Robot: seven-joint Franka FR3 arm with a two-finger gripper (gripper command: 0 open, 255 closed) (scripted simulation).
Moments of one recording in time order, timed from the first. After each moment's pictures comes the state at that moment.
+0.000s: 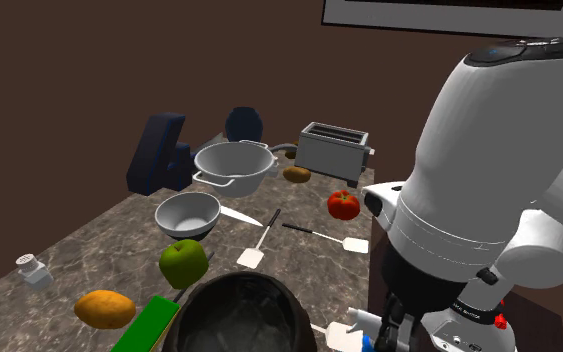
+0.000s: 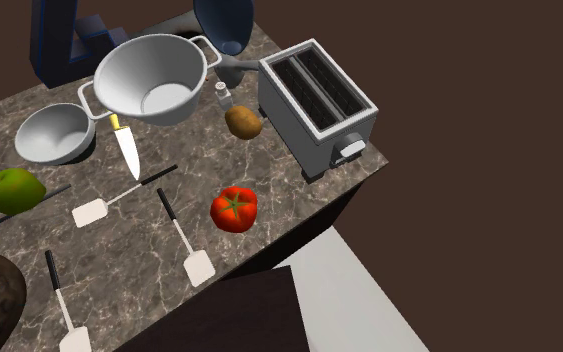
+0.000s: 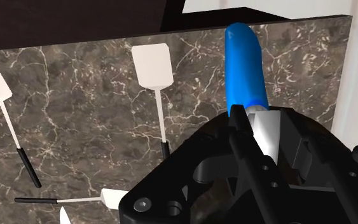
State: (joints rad) arm 0.26 -0.83 0.81 -2.47 0.59 1.78 0.50
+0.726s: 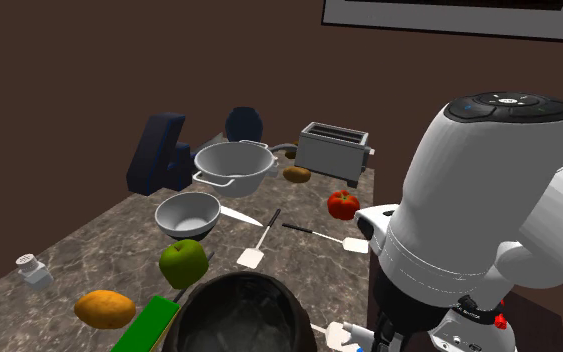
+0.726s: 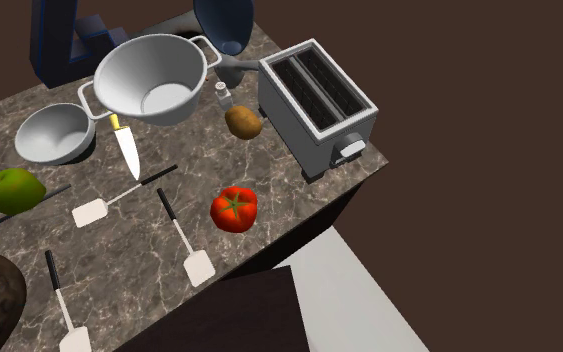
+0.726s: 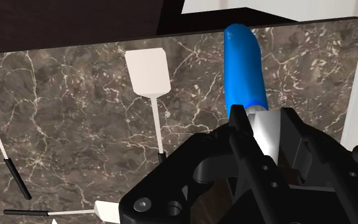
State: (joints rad) arm 0.26 -0.81 0.87 -2.54 0.63 1.87 0.49
